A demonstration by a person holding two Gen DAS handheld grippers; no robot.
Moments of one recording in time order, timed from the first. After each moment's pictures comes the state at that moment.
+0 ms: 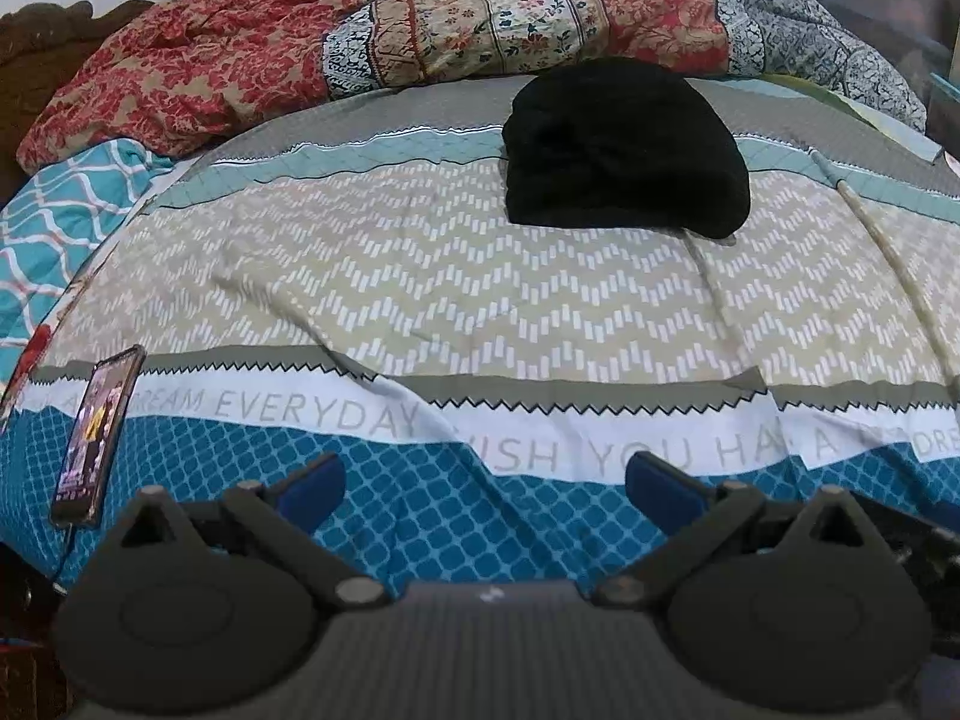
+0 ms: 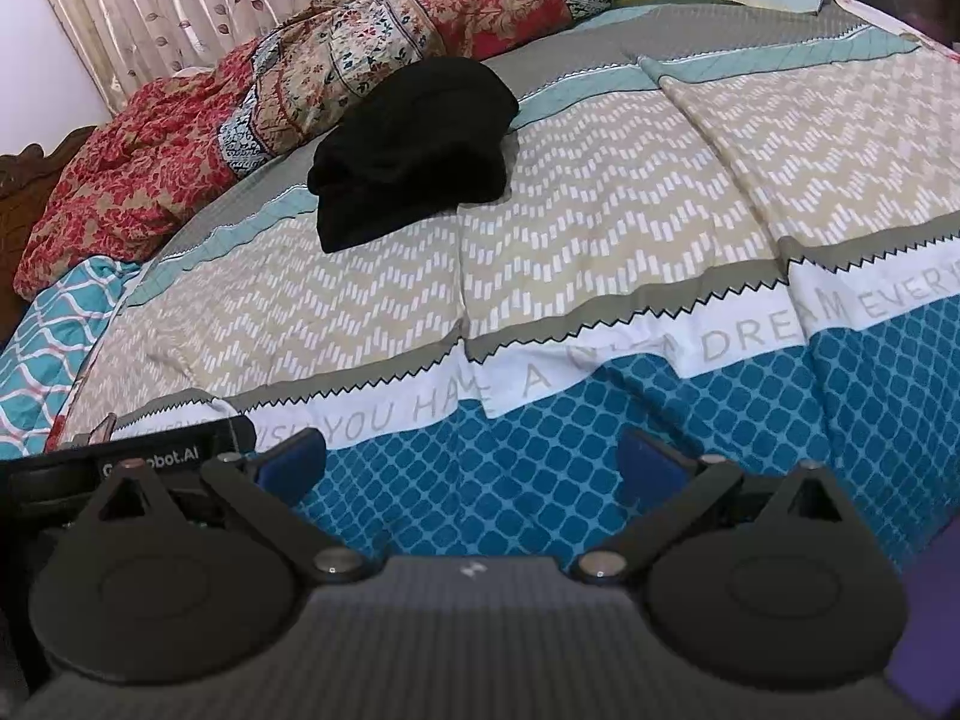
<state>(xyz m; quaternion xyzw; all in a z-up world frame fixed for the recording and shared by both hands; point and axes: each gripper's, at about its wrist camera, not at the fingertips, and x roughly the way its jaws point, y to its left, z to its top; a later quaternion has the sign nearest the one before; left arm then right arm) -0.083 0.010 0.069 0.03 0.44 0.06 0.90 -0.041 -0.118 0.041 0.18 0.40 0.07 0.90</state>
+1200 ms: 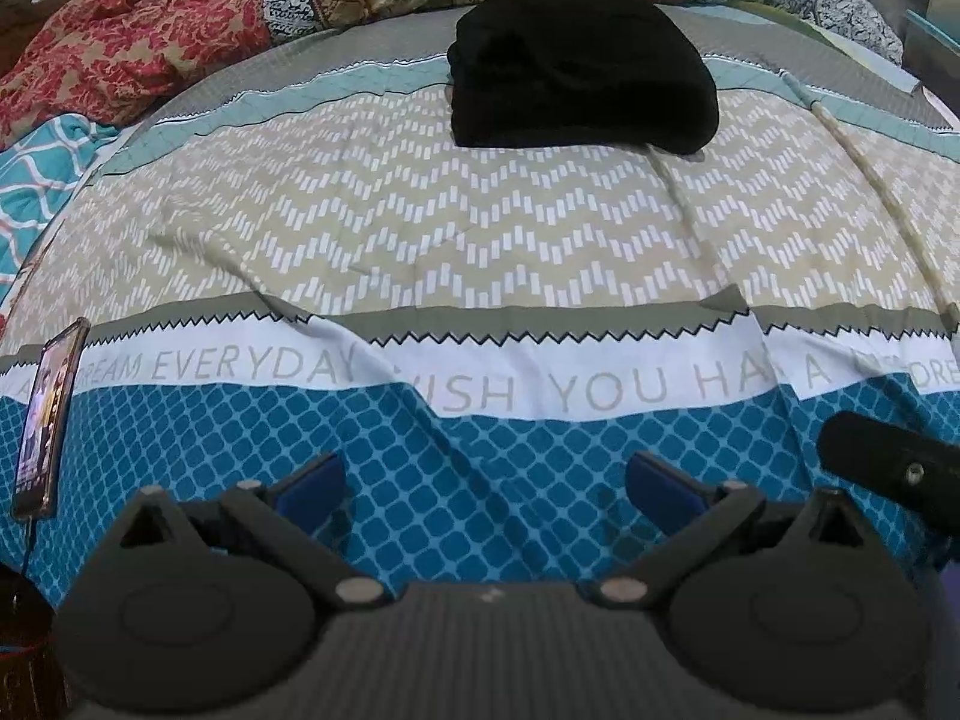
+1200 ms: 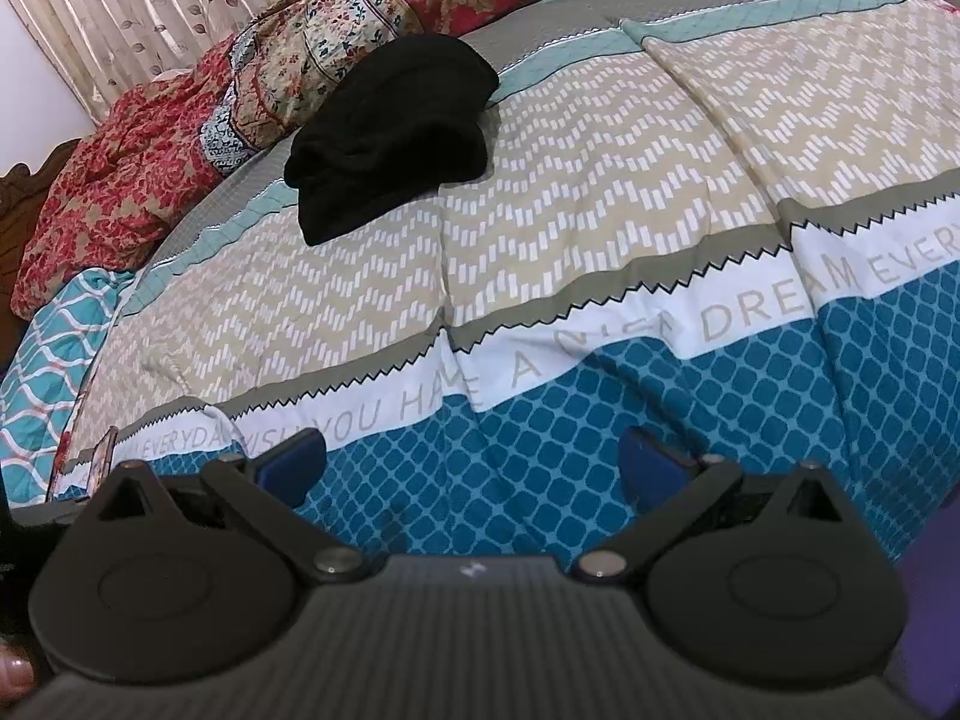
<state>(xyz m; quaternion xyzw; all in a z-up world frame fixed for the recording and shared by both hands) -0.075 0.001 0.042 0.04 0.49 0.02 0.87 -0.030 -0.132 0.031 0.21 0.43 0.08 0.88</state>
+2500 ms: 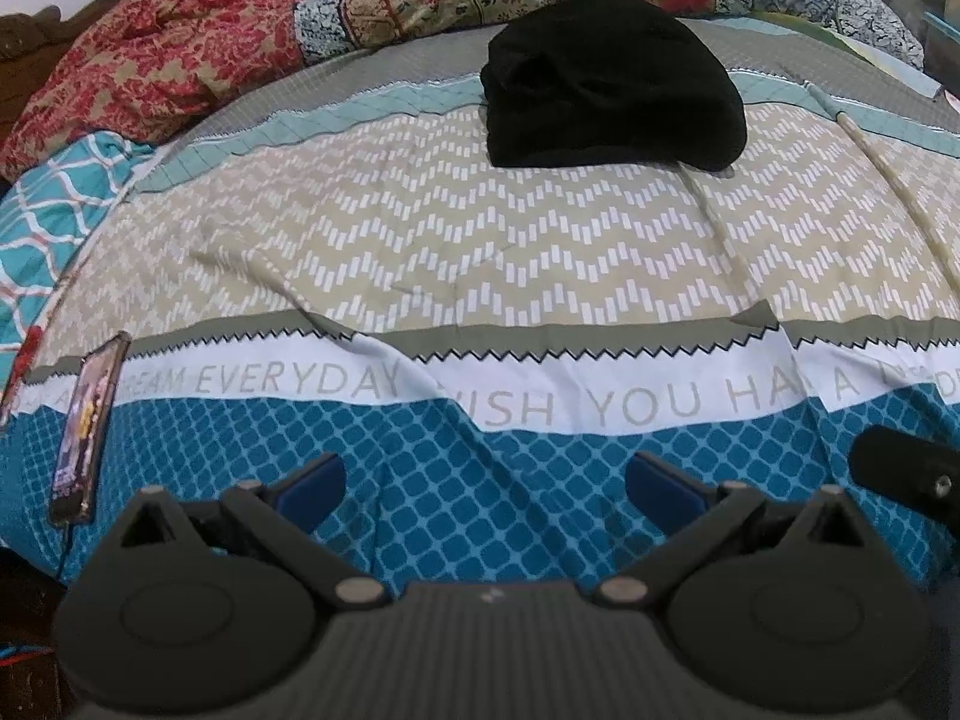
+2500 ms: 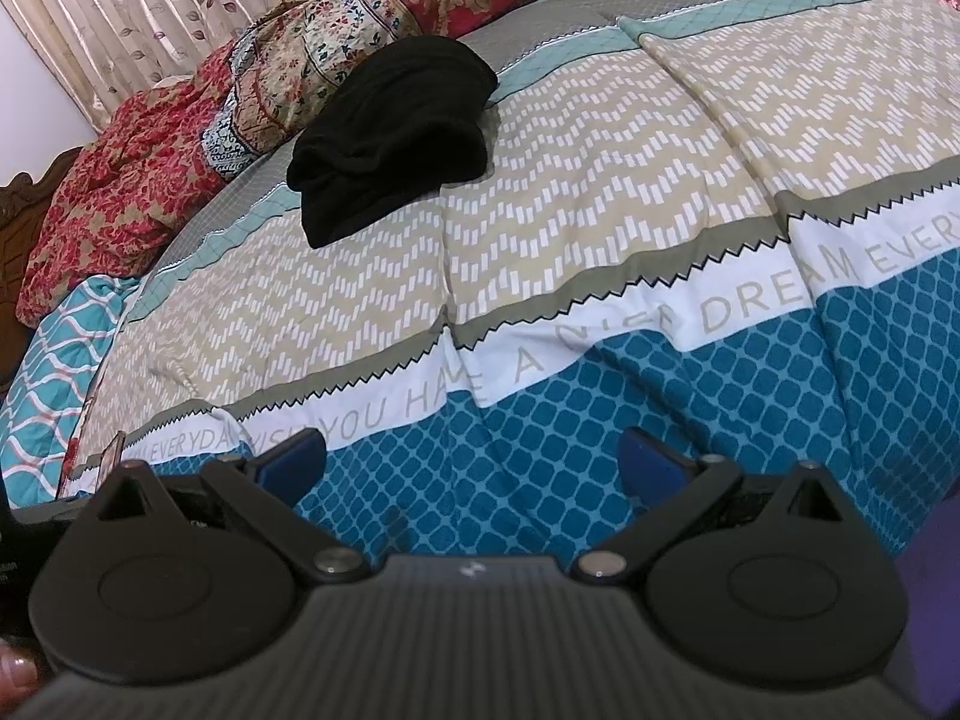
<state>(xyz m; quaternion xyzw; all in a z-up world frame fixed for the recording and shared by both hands) -0.078 0.003 0.050 0.07 0.47 0.06 0.88 -0.033 -0.136 0.032 0.21 0.43 0.08 0.87</state>
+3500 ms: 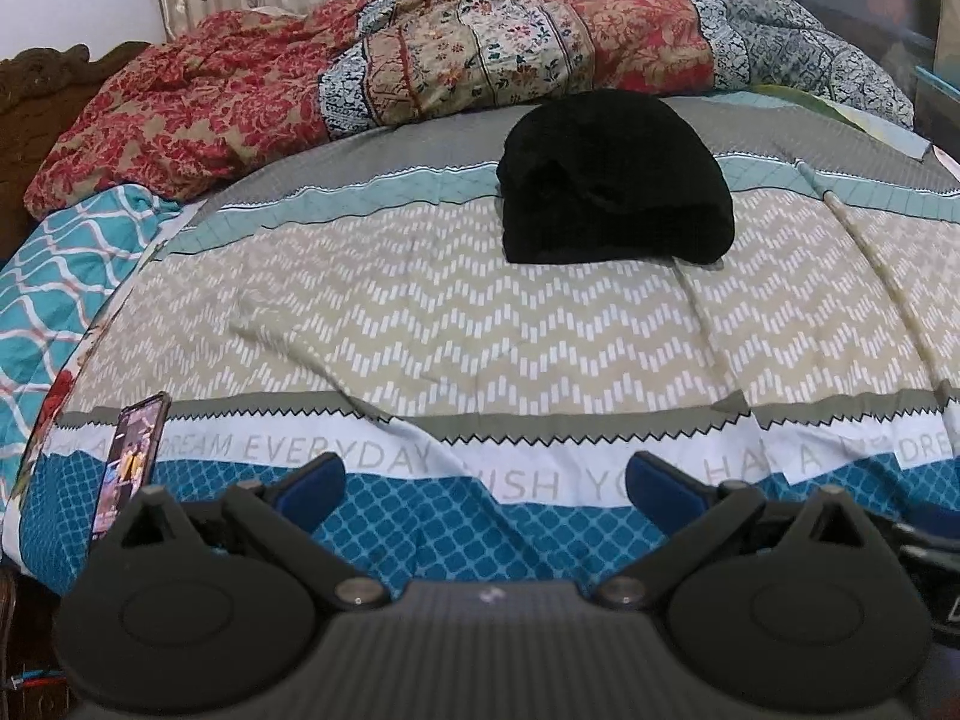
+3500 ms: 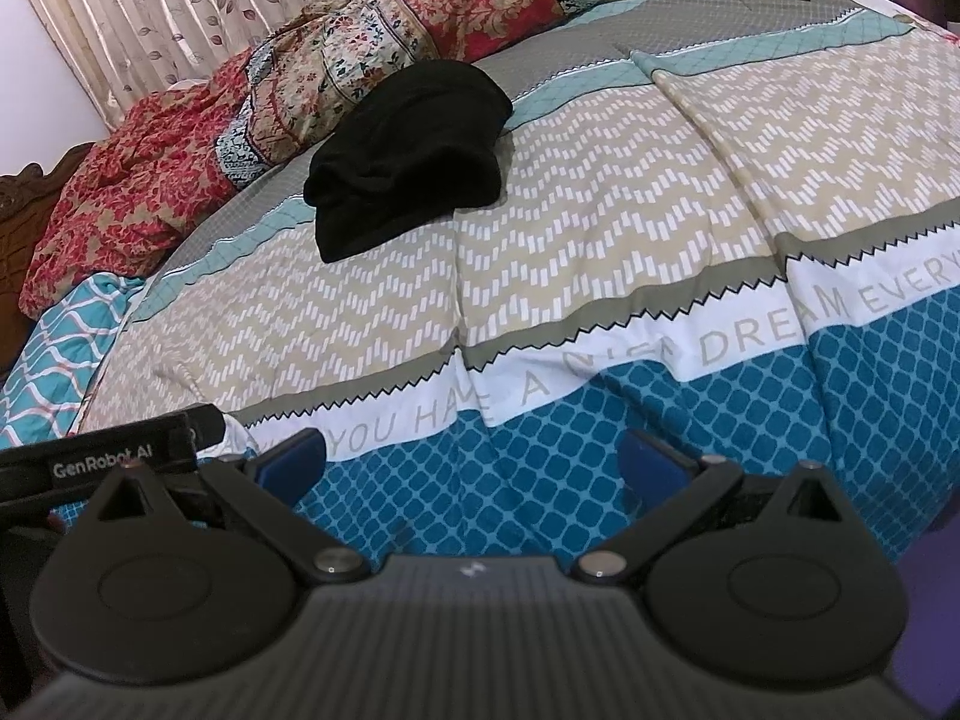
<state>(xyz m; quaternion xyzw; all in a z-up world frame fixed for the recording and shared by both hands) -0.089 0.004 0.095 0.06 0.42 0.06 0.91 -0.037 -0.132 0.042 0.19 0.41 0.09 0.89</state>
